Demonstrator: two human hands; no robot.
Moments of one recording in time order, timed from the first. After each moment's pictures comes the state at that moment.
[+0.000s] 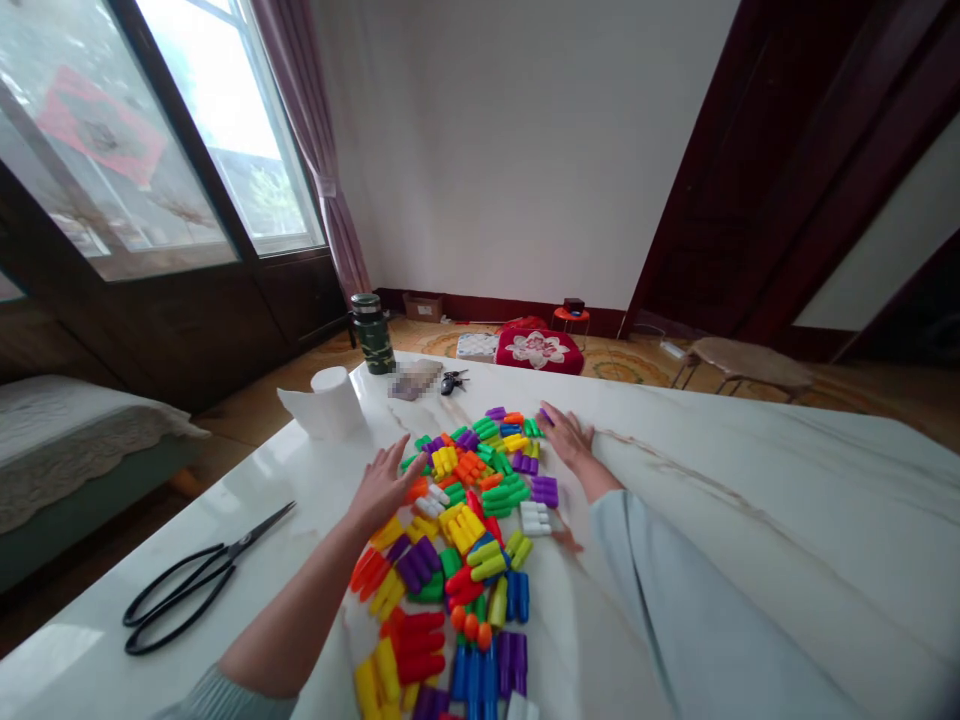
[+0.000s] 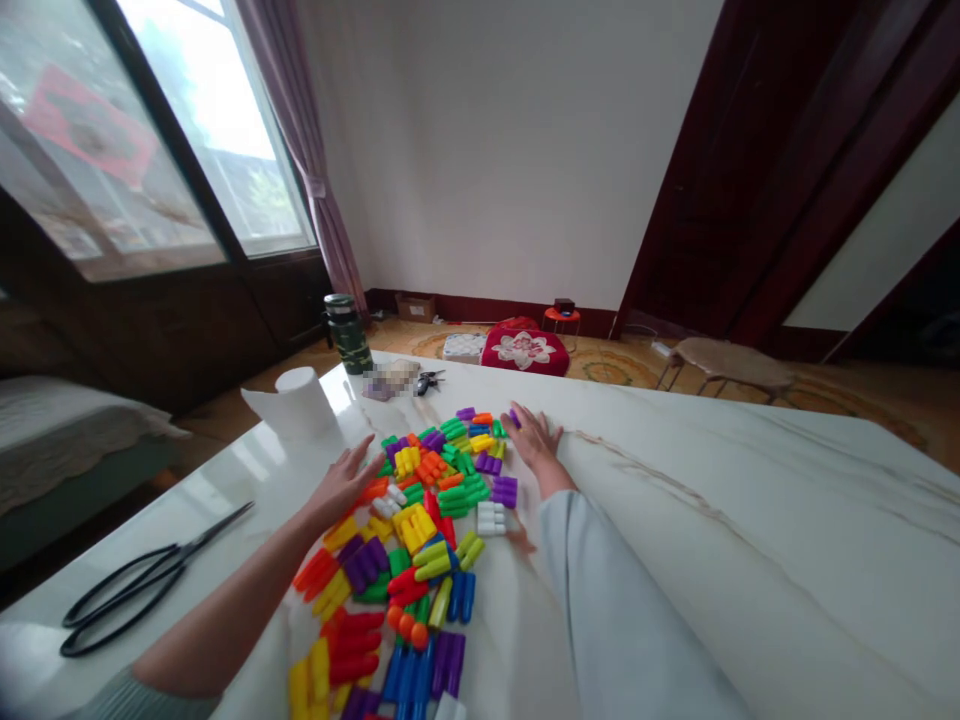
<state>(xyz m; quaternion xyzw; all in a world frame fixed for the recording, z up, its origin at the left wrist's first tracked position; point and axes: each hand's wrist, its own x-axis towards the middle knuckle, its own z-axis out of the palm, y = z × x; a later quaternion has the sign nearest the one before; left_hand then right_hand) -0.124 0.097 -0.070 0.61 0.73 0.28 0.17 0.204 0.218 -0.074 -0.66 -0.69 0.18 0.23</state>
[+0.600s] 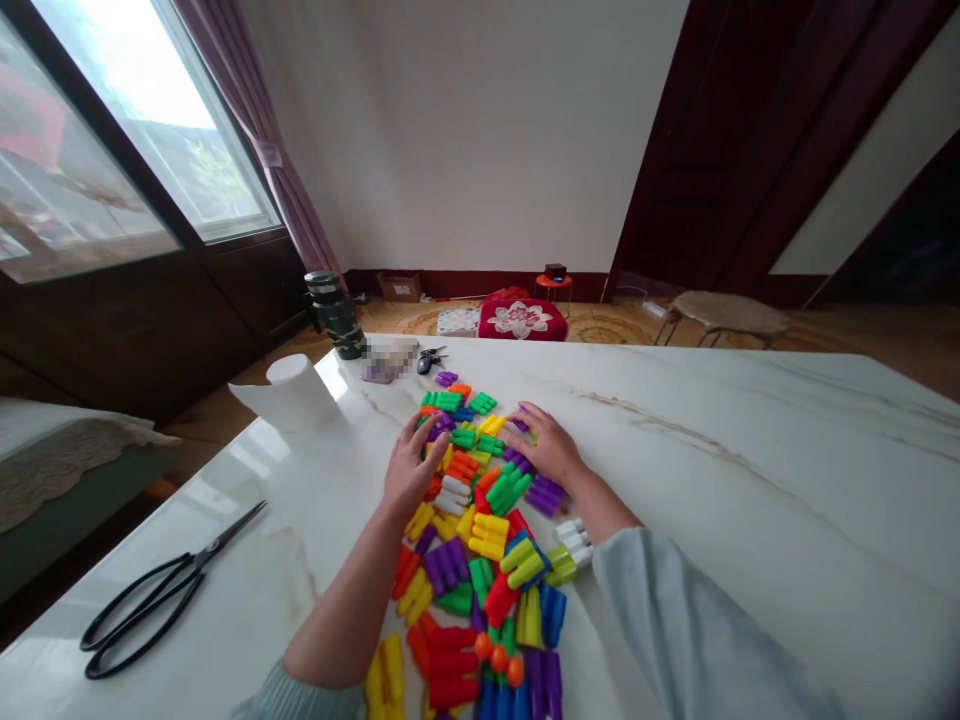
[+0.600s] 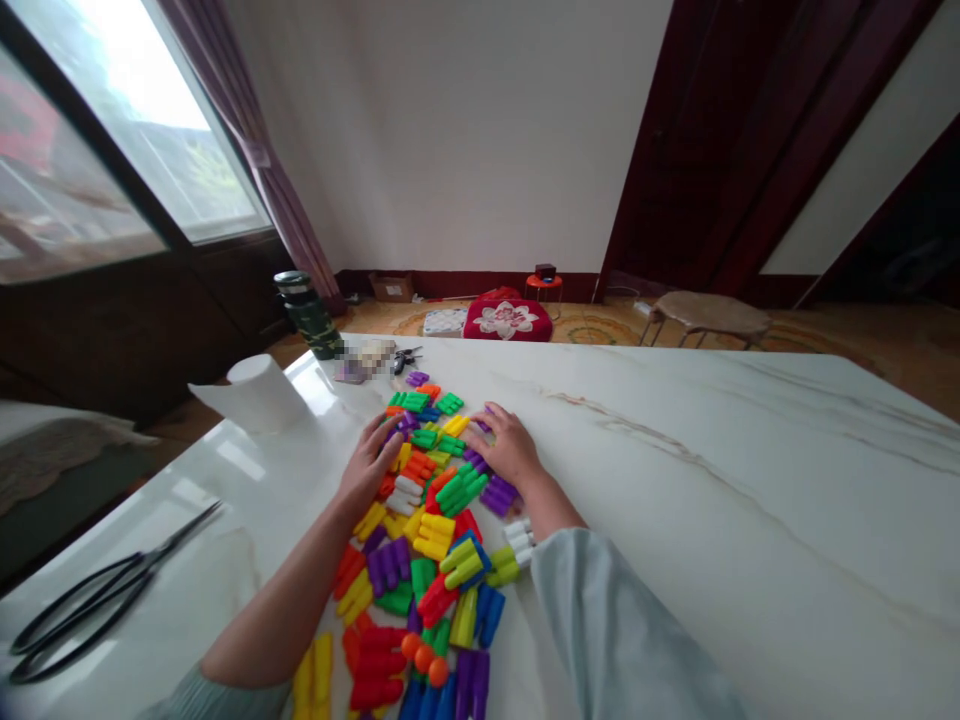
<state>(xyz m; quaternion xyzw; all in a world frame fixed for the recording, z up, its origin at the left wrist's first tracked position) -0.056 0.104 -0.070 0.64 0.64 0.38 0.20 0.195 0.149 -0.085 -0.52 -0.77 0.17 0.32</state>
